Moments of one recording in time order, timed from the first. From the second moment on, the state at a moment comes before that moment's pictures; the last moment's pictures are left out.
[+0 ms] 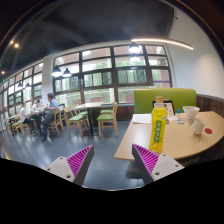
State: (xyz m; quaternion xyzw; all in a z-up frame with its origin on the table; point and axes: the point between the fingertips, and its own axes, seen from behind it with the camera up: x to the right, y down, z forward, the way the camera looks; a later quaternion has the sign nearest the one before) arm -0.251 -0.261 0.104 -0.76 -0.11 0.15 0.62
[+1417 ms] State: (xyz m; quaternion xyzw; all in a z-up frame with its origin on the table) arm -0.113 -0.020 0.092 -0.73 -0.03 -0.01 0.69
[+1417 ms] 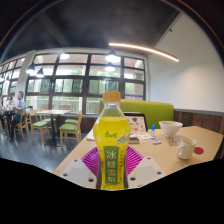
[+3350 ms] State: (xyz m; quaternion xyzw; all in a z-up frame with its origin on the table) arm 0.377 0.052 0.103 -0.72 0.06 -0.02 0.69
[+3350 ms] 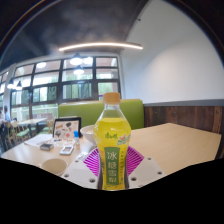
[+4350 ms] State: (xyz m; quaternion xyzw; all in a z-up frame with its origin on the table) arm 0.215 -0.159 0.162 -0.75 0.05 -0.02 0.66
